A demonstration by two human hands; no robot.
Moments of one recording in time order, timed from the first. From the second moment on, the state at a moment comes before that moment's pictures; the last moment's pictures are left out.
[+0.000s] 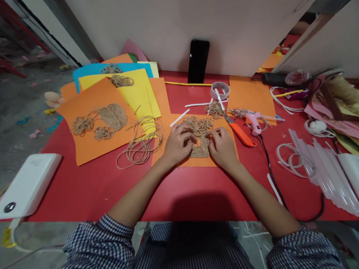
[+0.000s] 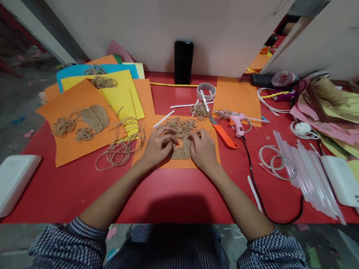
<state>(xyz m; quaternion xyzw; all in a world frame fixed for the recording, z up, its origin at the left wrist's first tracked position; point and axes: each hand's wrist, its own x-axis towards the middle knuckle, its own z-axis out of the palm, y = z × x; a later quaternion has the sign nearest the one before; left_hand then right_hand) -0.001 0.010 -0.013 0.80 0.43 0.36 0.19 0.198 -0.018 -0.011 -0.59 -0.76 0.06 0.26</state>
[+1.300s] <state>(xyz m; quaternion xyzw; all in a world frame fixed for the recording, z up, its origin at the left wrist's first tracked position) -0.003 0.014 -0.018 0.80 0.44 0.35 0.22 0.343 0.029 0.023 -0.46 -0.27 0.37 0.76</state>
